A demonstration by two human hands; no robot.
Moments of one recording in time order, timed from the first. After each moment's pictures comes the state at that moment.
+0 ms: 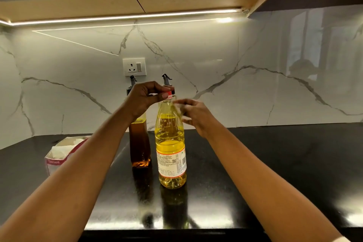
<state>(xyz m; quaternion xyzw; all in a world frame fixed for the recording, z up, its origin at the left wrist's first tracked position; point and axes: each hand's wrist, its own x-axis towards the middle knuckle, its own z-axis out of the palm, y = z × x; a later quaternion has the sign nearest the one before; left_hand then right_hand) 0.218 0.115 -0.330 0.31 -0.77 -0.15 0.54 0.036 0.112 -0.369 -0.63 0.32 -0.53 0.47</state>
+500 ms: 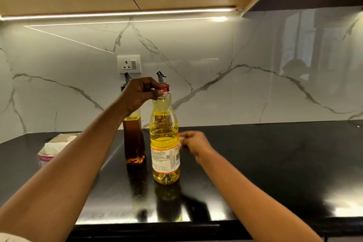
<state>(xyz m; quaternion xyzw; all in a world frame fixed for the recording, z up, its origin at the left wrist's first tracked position) 0.215 0.112 -0.326 0.30 -0.77 -0.19 0.53 0.030 0.113 -0.454 -0.55 0.47 -0.49 0.49</state>
